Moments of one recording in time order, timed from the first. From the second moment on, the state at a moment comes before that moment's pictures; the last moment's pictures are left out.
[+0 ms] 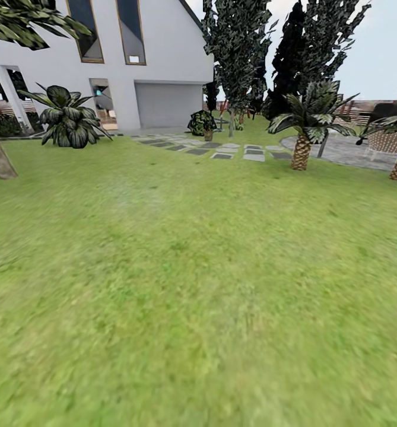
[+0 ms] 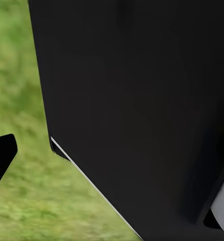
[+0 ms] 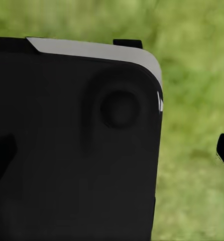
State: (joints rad) left arm 0.01 -0.02 0.01 -0.04 0.01 0.00 -0.01; right arm -0.09 -0.01 0.01 -0.04 0.02 -0.15 0.00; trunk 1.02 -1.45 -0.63
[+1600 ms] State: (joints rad) left arm 0.01 -0.02 0.01 -0.04 0.01 0.00 -0.01; right arm -0.09 -0.01 0.01 -0.04 0.02 -0.15 0.00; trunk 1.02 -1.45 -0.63
